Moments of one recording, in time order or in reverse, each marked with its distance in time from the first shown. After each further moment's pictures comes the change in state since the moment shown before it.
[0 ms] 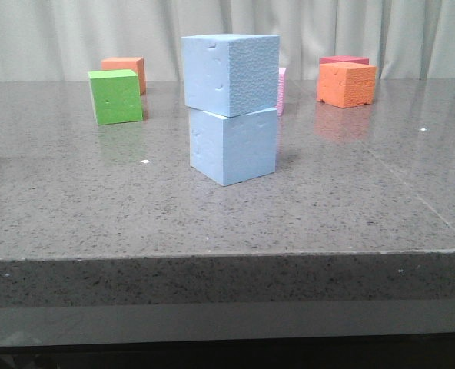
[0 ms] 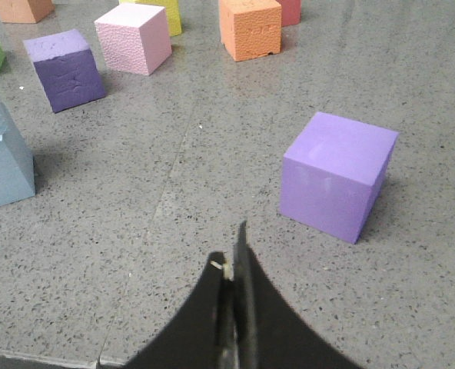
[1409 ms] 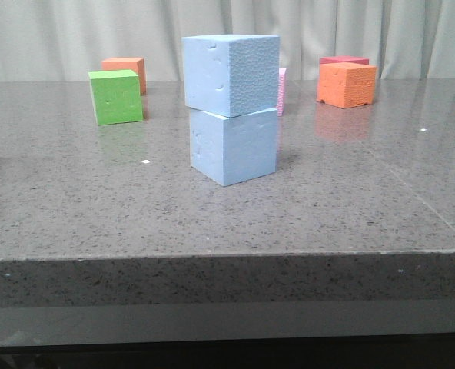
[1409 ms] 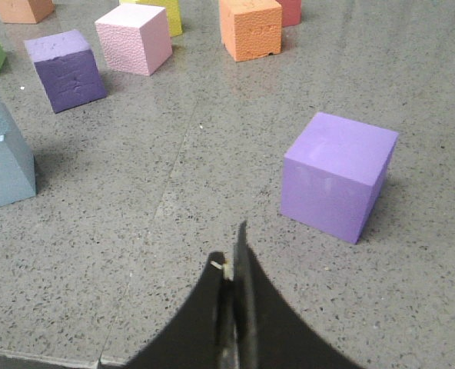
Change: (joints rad) left arm 0.357 -0.410 0.521 0.034 -0.165 0.000; right arm 0.000 0.000 0.000 0.000 0.000 0.000
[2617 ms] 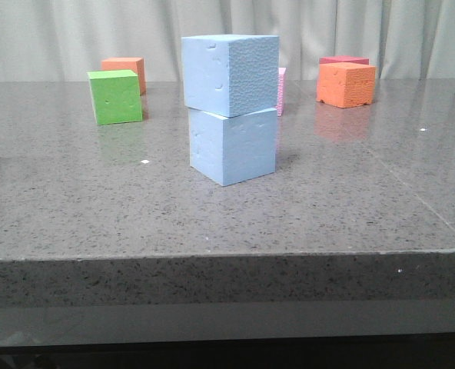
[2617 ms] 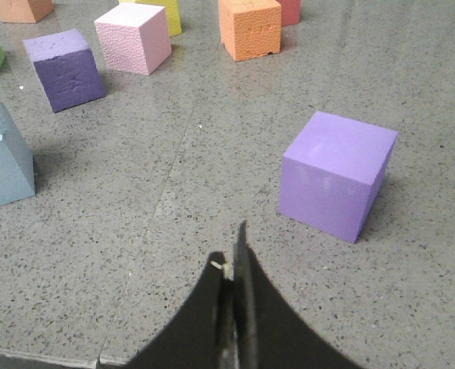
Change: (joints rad) left arm 0.403 -0.020 0.275 -0.108 -0.217 0.000; right arm 0.000 0.000 0.000 0.000 0.000 0.000
